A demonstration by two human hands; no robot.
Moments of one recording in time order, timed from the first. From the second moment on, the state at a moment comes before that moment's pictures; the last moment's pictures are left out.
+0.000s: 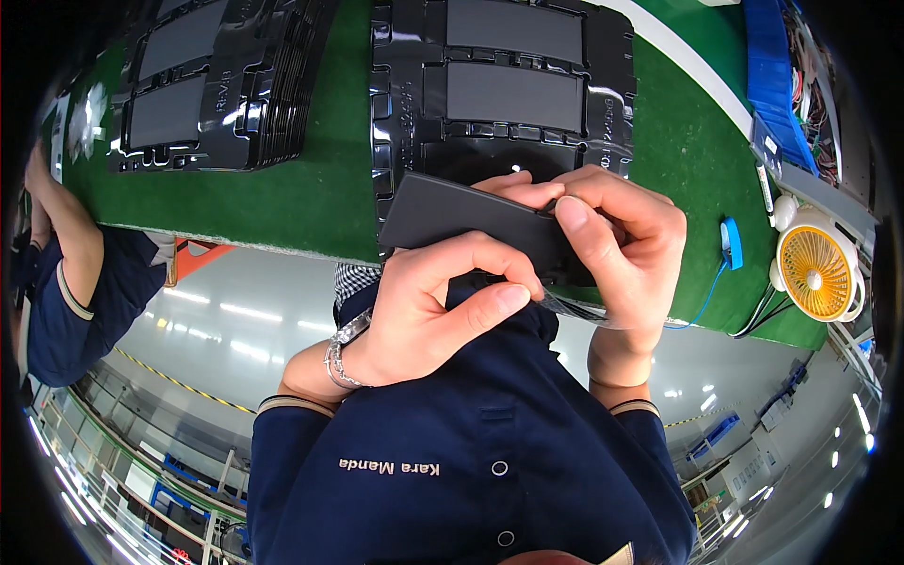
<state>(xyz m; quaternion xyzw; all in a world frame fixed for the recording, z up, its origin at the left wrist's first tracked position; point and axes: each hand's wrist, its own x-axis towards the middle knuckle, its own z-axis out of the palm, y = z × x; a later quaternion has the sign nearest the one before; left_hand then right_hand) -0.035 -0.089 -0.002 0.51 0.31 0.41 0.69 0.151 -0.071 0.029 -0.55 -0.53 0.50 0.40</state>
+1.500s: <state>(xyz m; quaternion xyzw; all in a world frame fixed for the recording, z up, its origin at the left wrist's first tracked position) -0.054 -0.077 -0.003 0.40 0.45 0.45 0.66 0.169 -0.078 0.015 -0.64 -0.56 0.37 0.38</state>
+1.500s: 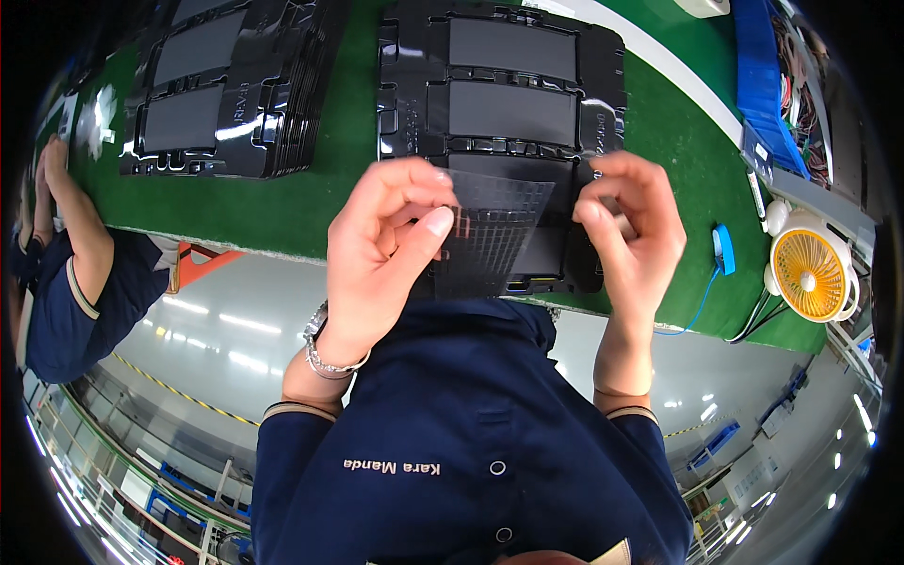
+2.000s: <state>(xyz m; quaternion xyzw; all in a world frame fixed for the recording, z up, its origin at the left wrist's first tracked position) -0.041 -0.071 -0.004 0.44 0.39 0.36 0.73 0.150 -0.088 0.015 -0.51 -0.64 0.40 0.42</state>
